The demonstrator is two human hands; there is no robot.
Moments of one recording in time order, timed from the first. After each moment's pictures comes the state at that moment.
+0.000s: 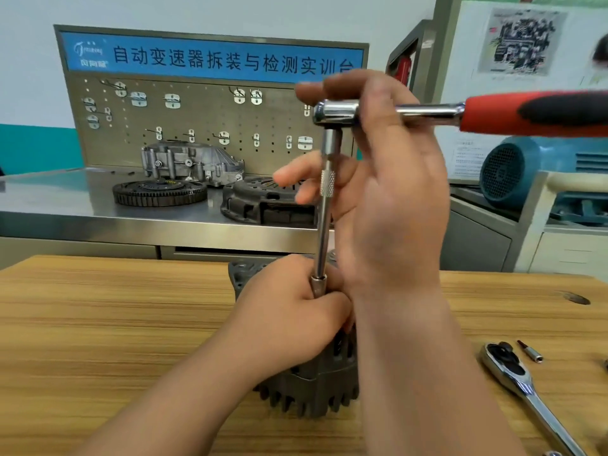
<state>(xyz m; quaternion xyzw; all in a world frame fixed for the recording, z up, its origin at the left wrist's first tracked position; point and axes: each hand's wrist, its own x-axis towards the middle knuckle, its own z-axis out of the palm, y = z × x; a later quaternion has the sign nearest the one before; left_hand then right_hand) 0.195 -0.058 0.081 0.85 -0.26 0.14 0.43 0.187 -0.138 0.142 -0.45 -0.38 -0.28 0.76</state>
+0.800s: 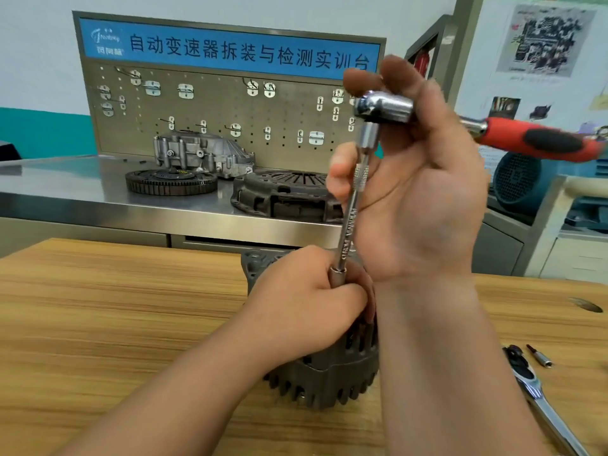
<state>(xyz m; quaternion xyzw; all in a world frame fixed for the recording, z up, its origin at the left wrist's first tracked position) 0.193 -0.057 0.083 0.84 -0.27 0.10 0.46 0.193 -0.145 0.143 -0.38 -0.39 -0.17 0.82</state>
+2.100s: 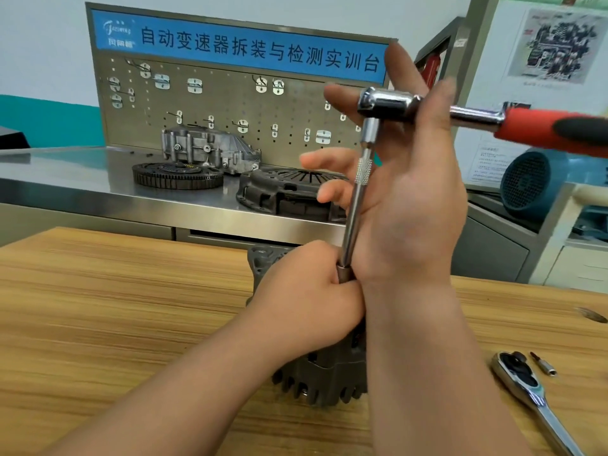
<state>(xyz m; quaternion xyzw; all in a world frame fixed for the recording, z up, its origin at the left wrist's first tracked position) 0.197 -0.059 0.080 0.85 -0.23 0.15 0.45 0.192 -0.129 0.134 -0.45 -0.33 -0.25 0.79</state>
